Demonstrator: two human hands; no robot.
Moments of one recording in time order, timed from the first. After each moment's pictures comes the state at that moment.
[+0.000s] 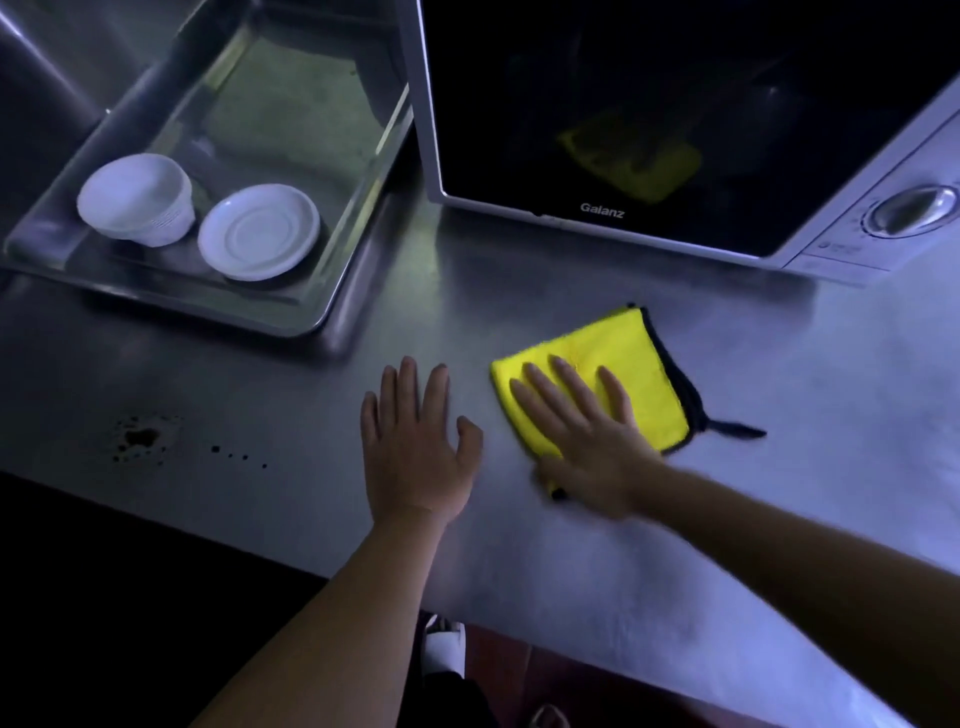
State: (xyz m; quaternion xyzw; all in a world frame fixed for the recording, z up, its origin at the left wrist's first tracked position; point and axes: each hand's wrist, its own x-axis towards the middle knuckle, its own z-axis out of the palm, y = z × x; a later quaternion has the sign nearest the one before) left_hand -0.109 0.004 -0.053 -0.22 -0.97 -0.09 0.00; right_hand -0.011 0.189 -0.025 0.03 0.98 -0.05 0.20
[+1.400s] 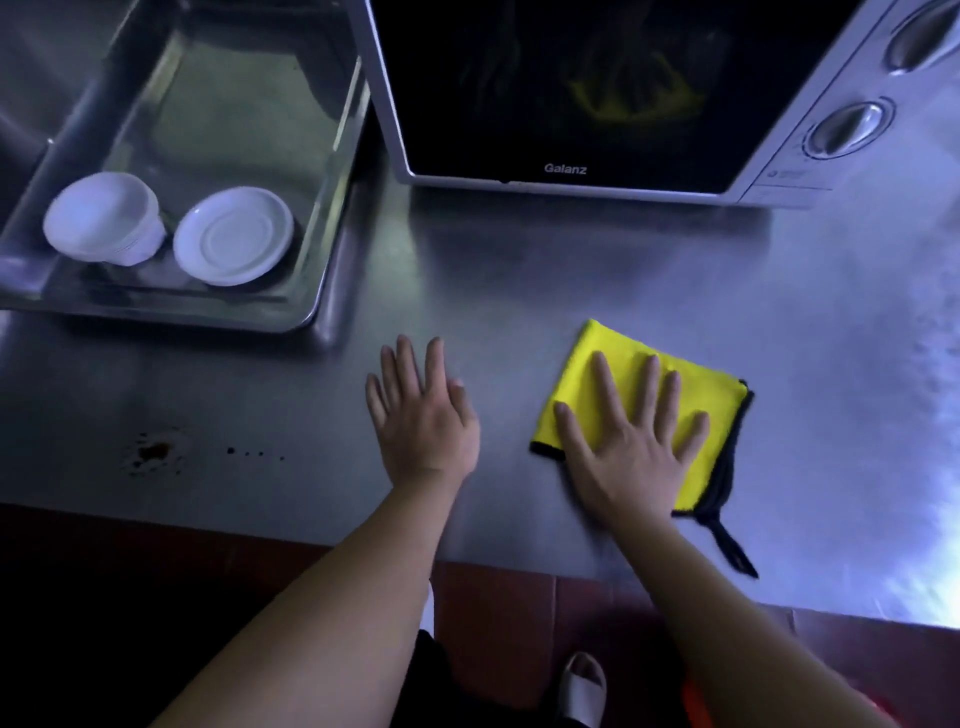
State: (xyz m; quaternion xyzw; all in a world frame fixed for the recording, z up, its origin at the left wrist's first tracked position) left_hand -0.111 0.001 -0.061 -0.22 -0.97 -0.13 0.00; right_hand 0.043 0.118 -0.048 0.49 0.86 -0.16 0.01
